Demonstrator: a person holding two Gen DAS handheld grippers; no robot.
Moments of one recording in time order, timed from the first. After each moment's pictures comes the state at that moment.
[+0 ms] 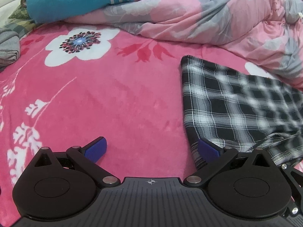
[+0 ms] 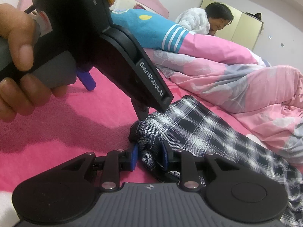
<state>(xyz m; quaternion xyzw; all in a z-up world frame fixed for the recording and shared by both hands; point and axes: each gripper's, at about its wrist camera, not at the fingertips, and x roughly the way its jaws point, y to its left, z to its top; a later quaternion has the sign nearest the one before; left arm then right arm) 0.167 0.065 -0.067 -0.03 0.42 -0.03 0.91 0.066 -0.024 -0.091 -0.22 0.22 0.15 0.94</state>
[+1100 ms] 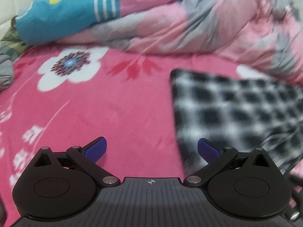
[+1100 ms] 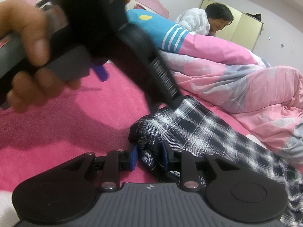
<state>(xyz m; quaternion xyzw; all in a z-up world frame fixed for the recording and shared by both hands) 0.180 0.057 -0.056 -0.02 0.37 -0.08 0.93 0.064 -0.023 -0.092 -0.22 0.22 0.14 0.94</state>
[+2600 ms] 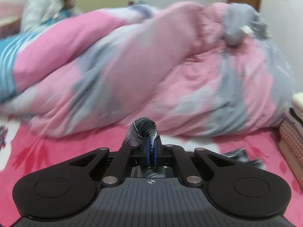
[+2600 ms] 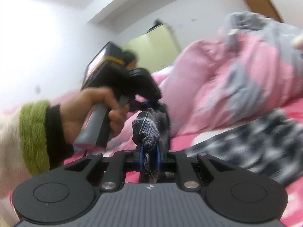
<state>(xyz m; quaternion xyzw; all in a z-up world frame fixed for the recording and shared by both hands) 0.288 -0.202 0.052 0.02 0.32 -0.17 0.93 0.016 -0.268 -0.025 0.22 0.07 0.07 0.97</state>
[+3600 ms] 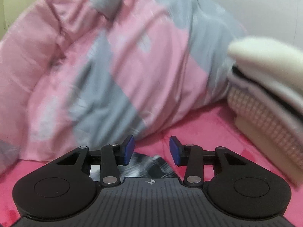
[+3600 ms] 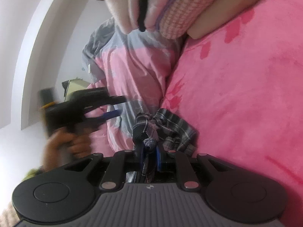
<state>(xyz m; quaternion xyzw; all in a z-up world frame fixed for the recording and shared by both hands) 0.278 -0.376 0.039 0.14 0.31 -0.29 0.89 -0.025 -0.470 -0.137 0.58 0.04 -0.07 0.81</state>
